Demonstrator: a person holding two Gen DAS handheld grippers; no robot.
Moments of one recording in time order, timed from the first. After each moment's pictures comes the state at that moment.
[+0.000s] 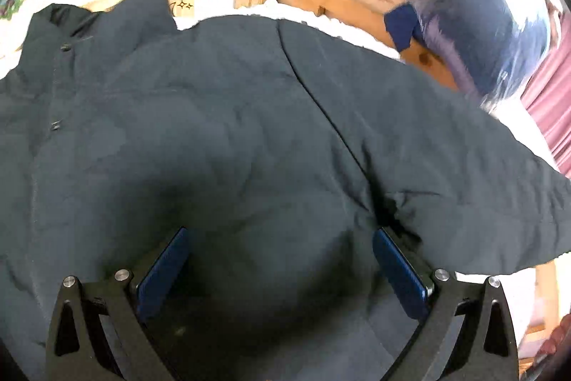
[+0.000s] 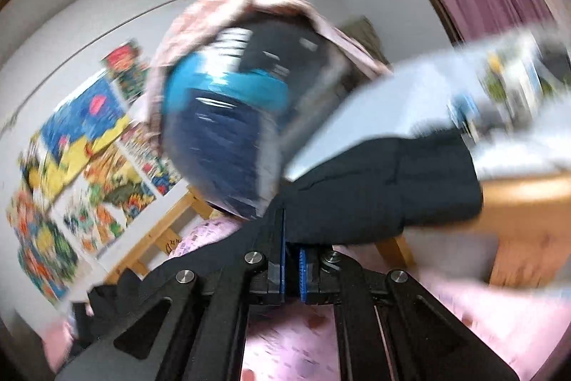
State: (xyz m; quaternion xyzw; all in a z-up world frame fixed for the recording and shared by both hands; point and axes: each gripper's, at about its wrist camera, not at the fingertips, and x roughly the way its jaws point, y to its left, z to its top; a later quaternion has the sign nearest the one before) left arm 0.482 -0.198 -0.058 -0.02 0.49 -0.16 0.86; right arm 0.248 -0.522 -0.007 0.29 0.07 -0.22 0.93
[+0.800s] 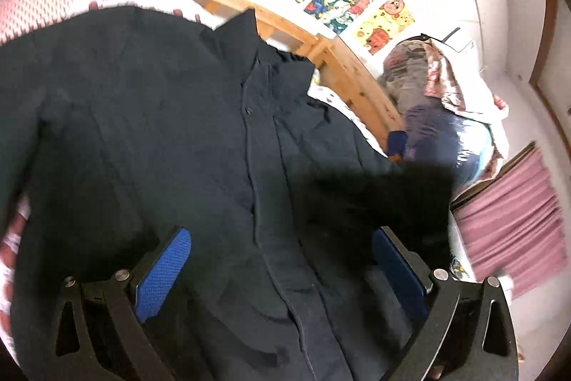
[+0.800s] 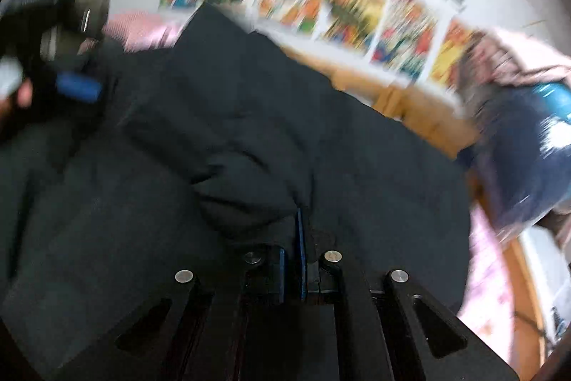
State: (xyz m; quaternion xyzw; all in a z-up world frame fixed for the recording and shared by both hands) left arm 0.391 0.058 -0.012 -0.27 0.43 -0.18 0.85; right arm 0.336 -0.193 -0.026 -0.18 0.29 0.08 0.94
